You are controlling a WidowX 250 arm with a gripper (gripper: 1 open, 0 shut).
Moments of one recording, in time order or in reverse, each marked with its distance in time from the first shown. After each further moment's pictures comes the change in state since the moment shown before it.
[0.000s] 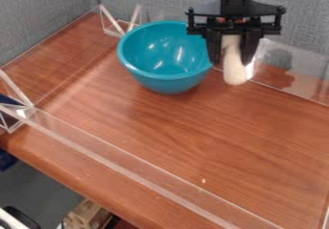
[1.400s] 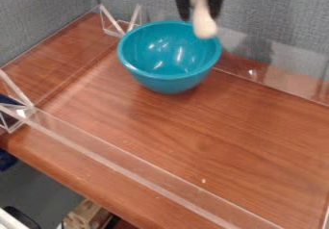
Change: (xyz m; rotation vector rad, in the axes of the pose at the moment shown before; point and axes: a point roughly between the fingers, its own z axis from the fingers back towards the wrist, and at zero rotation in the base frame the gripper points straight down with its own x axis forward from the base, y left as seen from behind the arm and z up) arm 0.059 0.057 0.031 0.004 -0.033 0.141
